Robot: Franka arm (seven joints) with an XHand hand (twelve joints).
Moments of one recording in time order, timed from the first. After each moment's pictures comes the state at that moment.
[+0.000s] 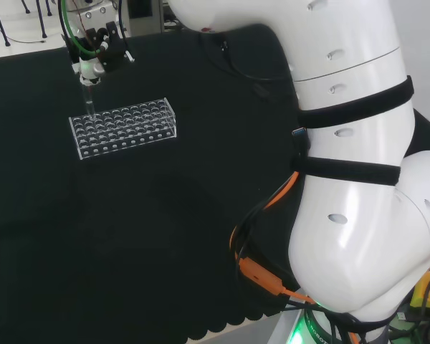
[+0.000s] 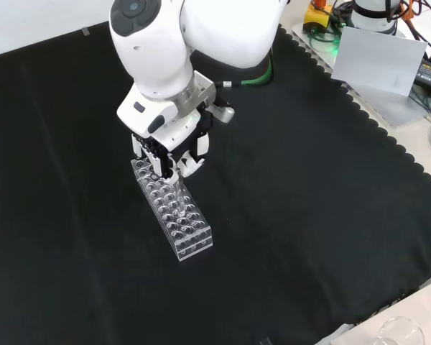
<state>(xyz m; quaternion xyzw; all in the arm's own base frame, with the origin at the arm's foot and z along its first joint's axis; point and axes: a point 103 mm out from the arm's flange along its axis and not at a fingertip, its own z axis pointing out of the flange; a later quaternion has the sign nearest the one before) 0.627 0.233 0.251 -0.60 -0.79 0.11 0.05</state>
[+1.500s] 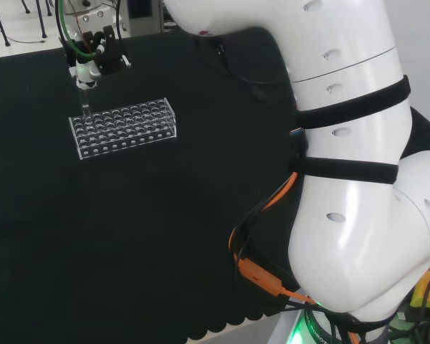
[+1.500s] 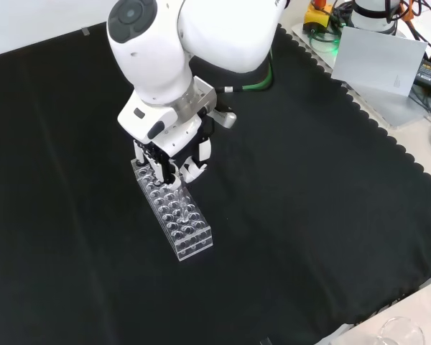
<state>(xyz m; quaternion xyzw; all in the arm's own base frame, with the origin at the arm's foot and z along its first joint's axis) 0.629 0.240 0.243 -0.60 -0.79 0.10 0.06</state>
